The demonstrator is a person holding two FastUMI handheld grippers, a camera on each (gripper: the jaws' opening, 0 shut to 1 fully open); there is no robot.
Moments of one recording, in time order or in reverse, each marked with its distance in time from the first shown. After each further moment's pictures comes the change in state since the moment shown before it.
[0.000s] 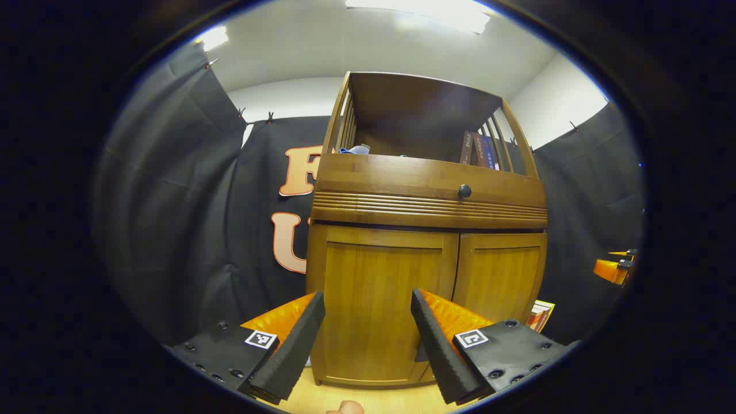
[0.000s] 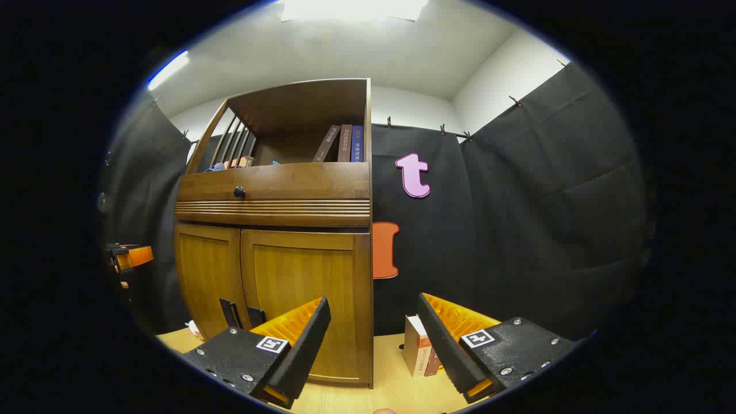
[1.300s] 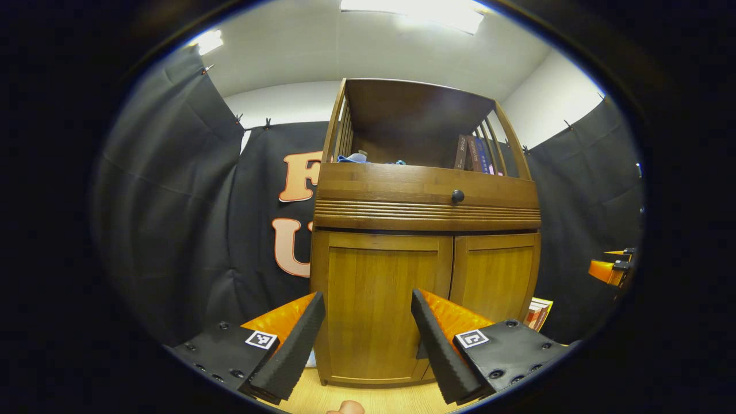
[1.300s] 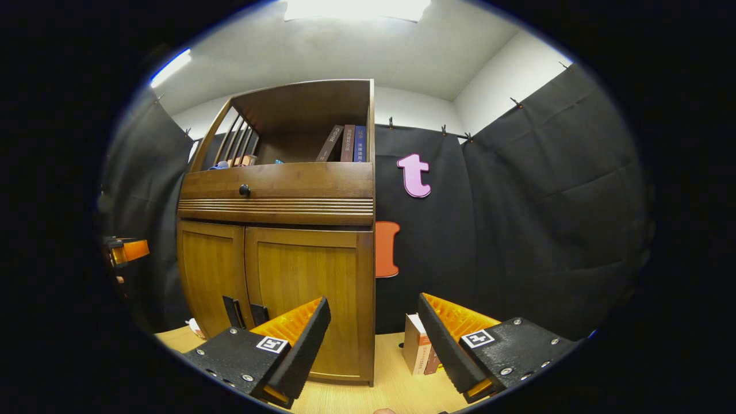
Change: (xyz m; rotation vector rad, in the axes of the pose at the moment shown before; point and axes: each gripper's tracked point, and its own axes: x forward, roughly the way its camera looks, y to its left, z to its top) left arm -0.019 0.001 0.006 -0.004 0.002 -0.029; right arm -0.010 0.010 -0.003 -0.008 0.006 0.003
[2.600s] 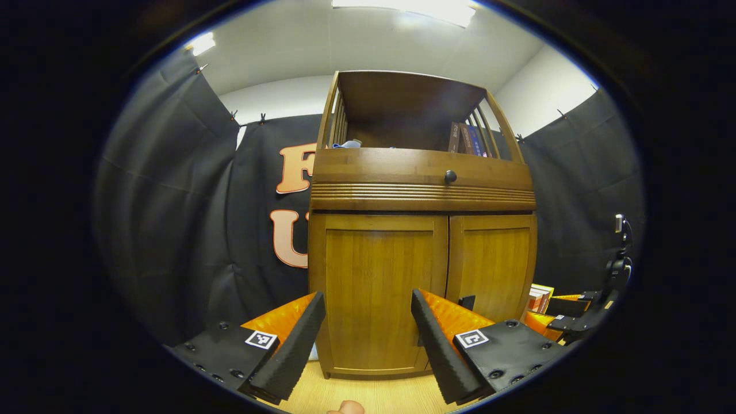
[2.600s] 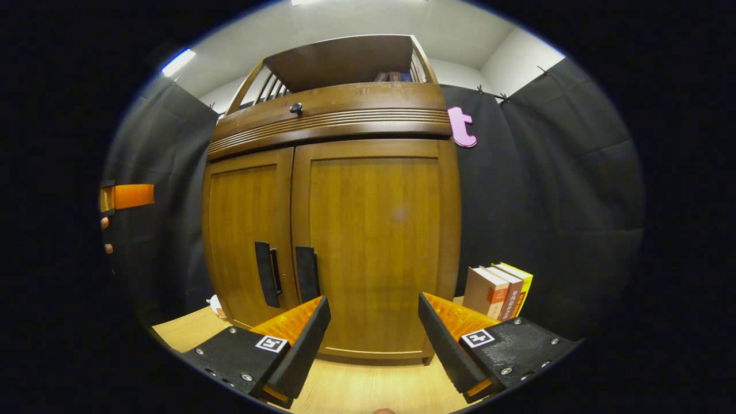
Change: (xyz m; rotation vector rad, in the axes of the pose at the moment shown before) left arm -0.011 -0.005 -0.037 0.033 0.051 -0.012; right arm 0.035 0.133 -0.152 0.047 0.173 0.180
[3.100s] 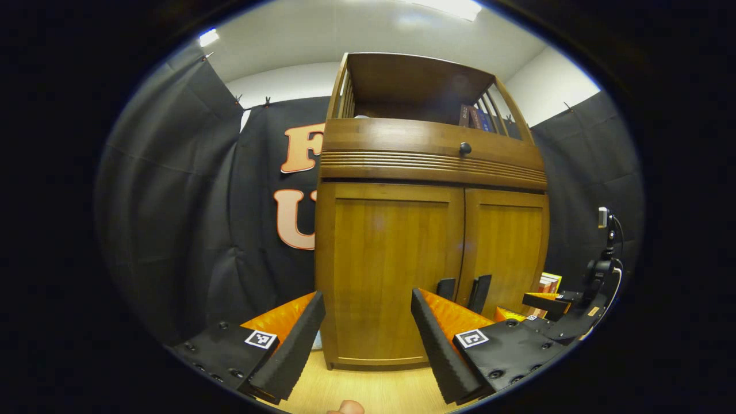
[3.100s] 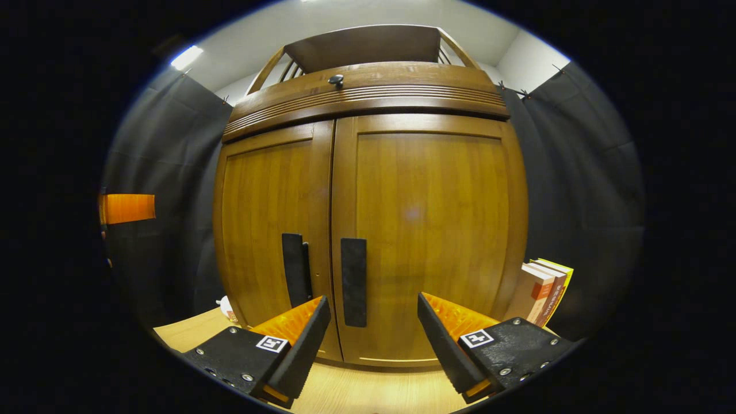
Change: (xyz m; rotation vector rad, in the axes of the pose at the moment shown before) left arm 0.010 0.035 -0.044 -0.005 0.057 0.050; right arm 0.060 0.077 -0.021 -0.017 0.002 0.061
